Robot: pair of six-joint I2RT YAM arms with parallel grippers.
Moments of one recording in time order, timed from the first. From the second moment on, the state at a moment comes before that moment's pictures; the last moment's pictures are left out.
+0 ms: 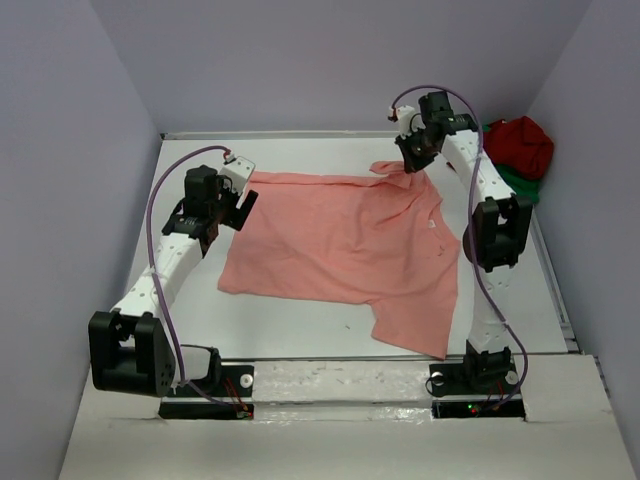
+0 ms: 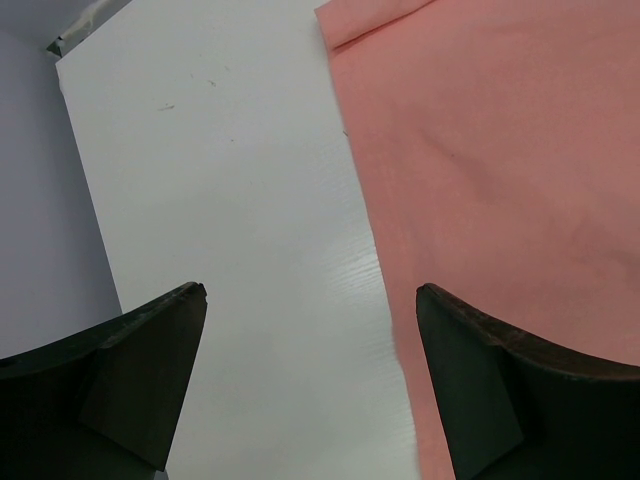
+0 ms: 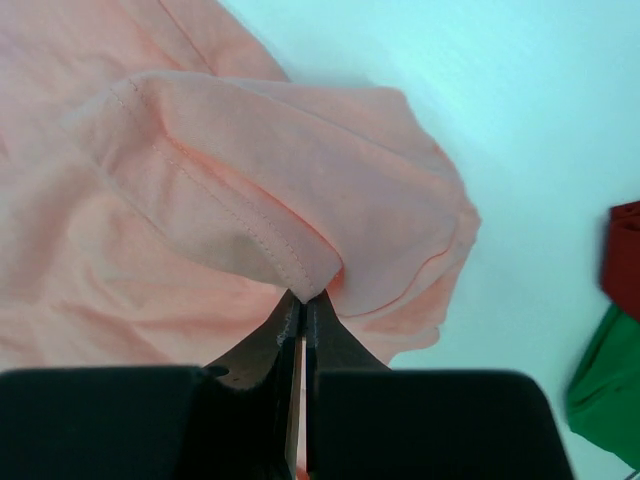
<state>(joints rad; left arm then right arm) -0.14 1.27 0.94 -0.23 -0.03 0.43 0.18 2.25 2.19 -0.97 -0.21 -0.42</state>
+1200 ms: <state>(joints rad) -0.13 1.30 0.92 -0.25 -0.02 0.43 0.21 2.44 2.31 -0.49 0.15 -0.43</state>
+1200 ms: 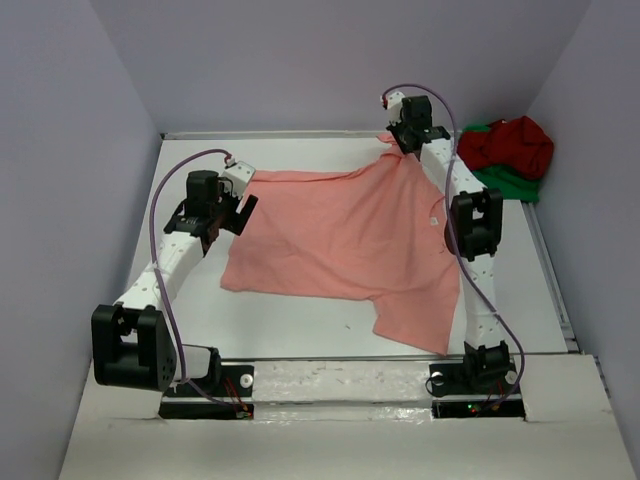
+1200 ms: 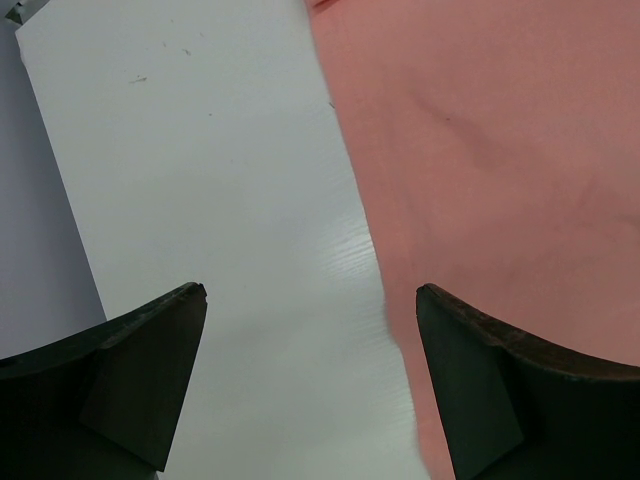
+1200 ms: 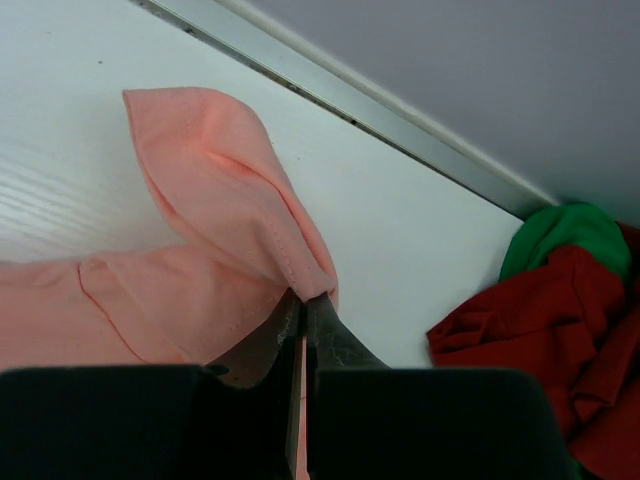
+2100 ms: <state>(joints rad) -0.12 1.30 0.93 -0.26 0.02 0.45 0.30 2.18 2.04 -0.40 0.31 -0.54</state>
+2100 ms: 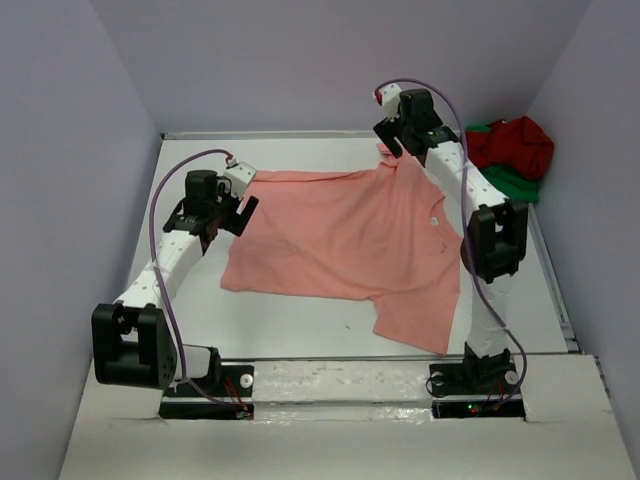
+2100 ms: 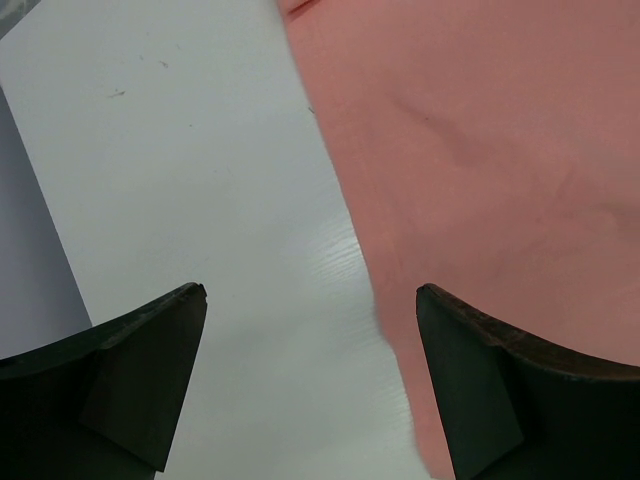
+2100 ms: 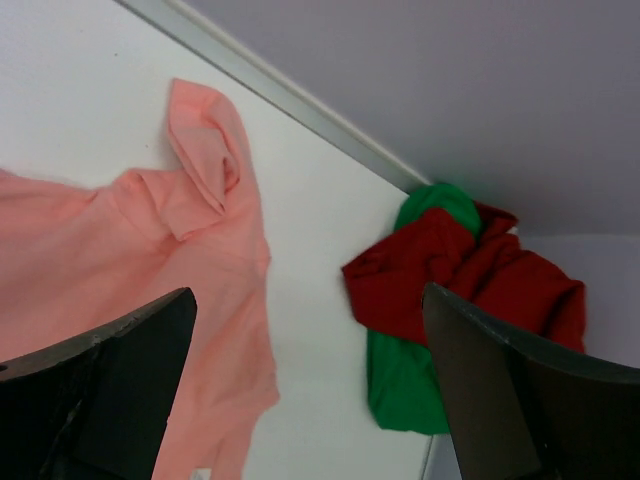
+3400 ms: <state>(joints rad) -0.05 2.28 1.86 -0.54 0.64 0.49 0.07 1.24 1.08 -0.61 0.22 -0.42</state>
